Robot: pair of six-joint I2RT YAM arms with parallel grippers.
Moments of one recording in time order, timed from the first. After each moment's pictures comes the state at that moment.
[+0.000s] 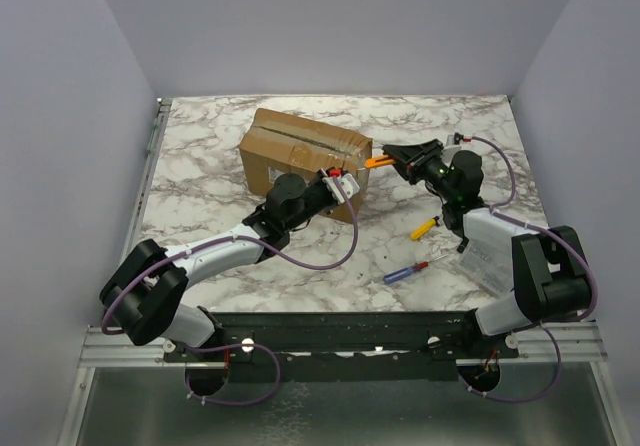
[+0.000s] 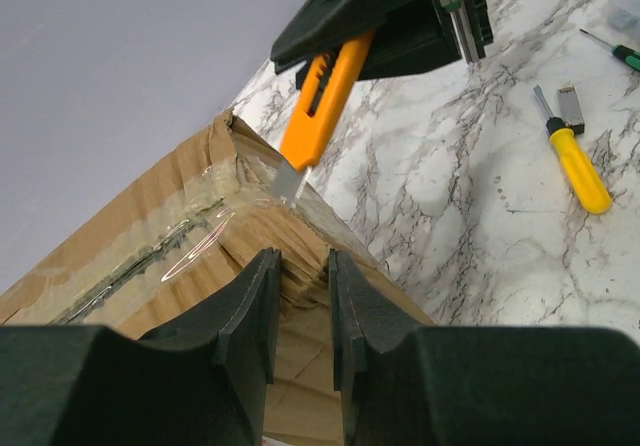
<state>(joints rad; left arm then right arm) -0.78 1.42 0.76 0.59 0.12 0.44 0.21 1.50 0.68 0.78 -0.37 1.40</state>
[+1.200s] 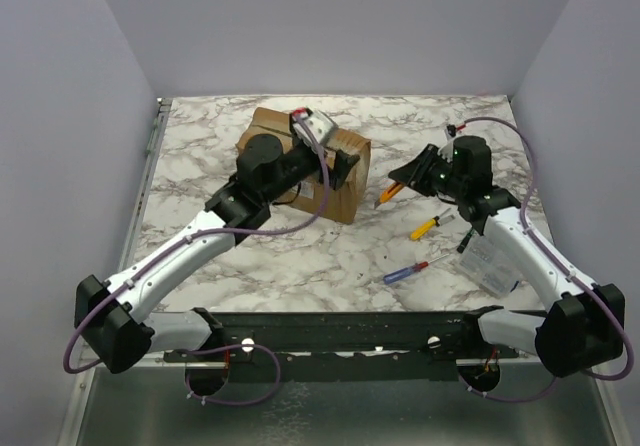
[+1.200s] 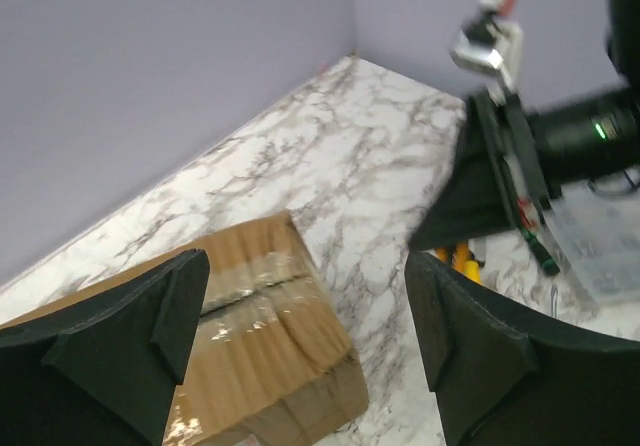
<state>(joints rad) -0.75 1.23 1.06 0.16 0.12 0.11 0.26 1.21 0.91 -0.15 -0.31 0.74</state>
